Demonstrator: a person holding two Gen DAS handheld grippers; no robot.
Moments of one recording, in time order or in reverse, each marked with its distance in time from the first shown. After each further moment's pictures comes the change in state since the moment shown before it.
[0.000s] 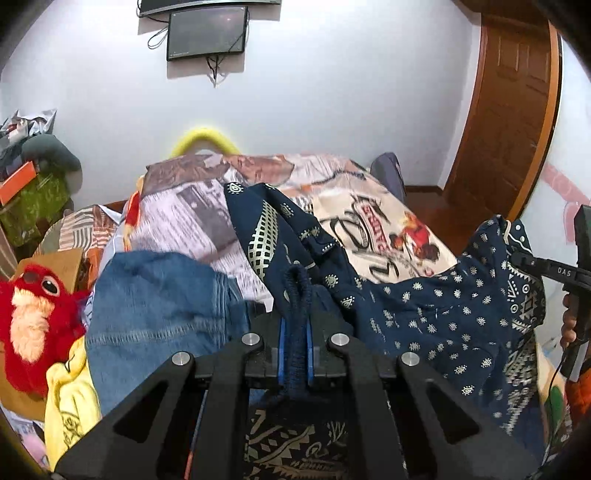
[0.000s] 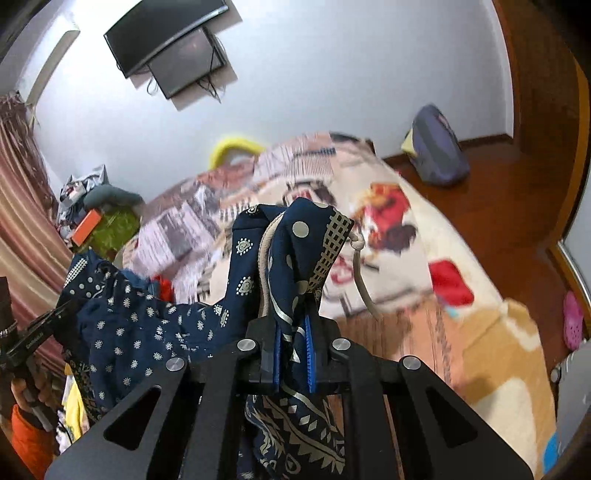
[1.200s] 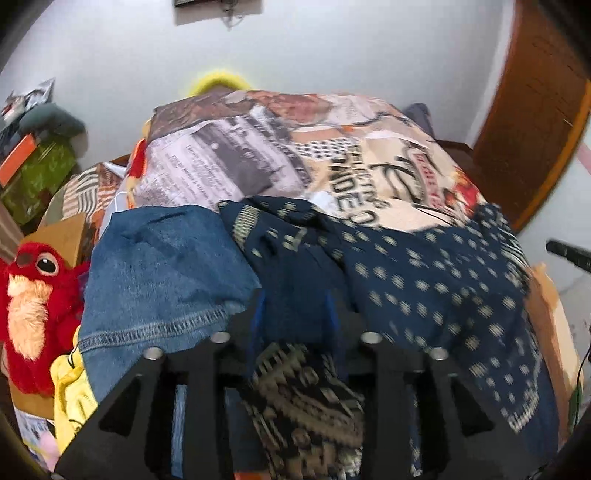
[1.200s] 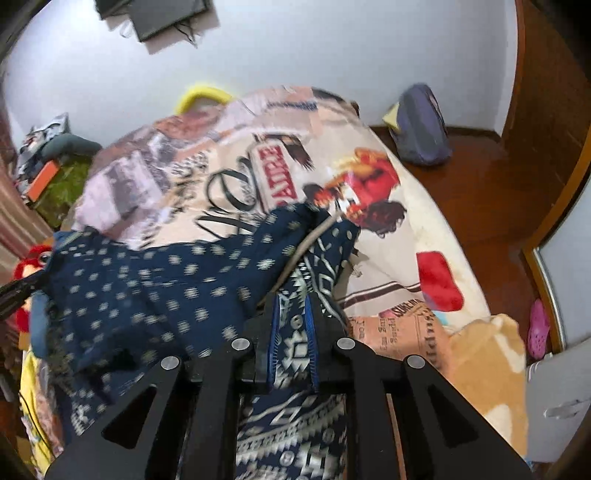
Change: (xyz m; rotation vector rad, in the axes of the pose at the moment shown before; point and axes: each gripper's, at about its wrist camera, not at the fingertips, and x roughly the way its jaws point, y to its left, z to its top) left arm 0.071 0.042 -0.013 0.009 0.220 0.061; right arm 0.059 0.001 0.000 -0.109 0.172 -0.169
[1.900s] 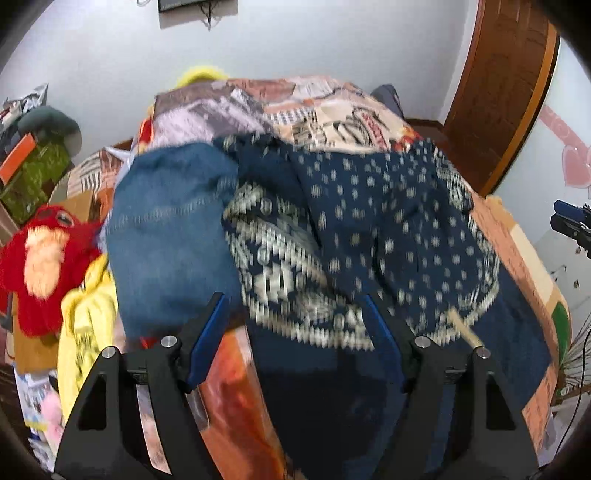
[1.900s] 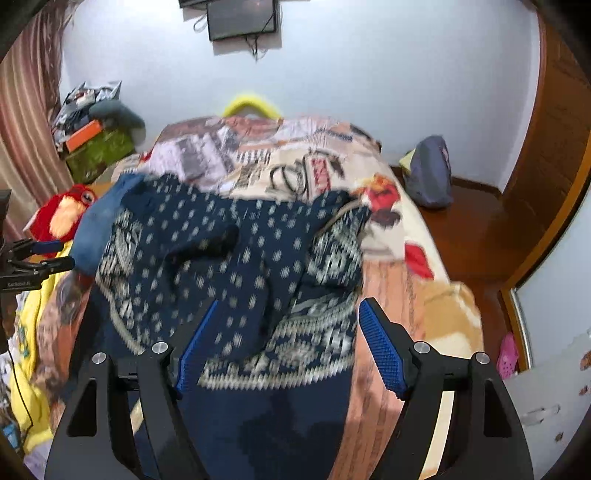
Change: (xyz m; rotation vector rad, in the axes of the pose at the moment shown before) left arm -0.097 -0.027 -0.120 0.053 0.050 -0.035; right arm -0.111 0.063 -0.099 -0.197 -0.074 -0.024
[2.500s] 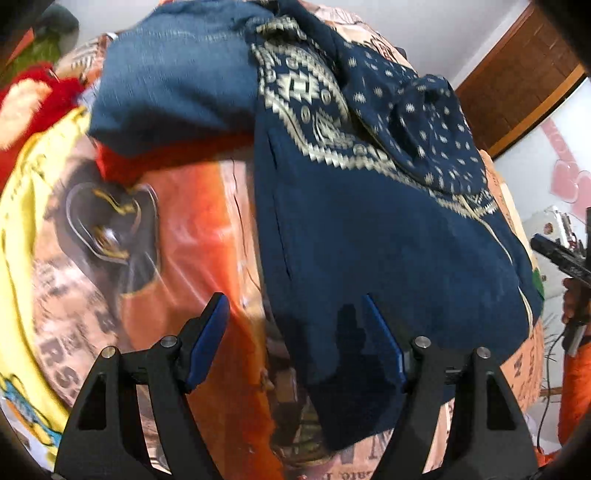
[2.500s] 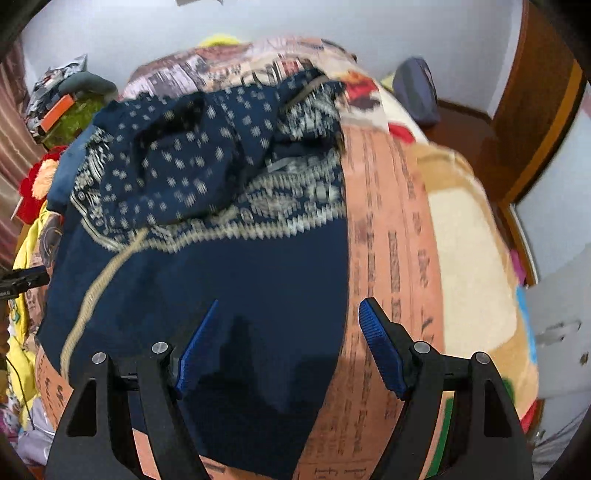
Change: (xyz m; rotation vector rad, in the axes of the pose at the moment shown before) left arm 0.036 0.033 -0.124 -0.192 0.223 -0.184; right arm 0.021 -0.025 -0.112 0.128 0.236 -0.016
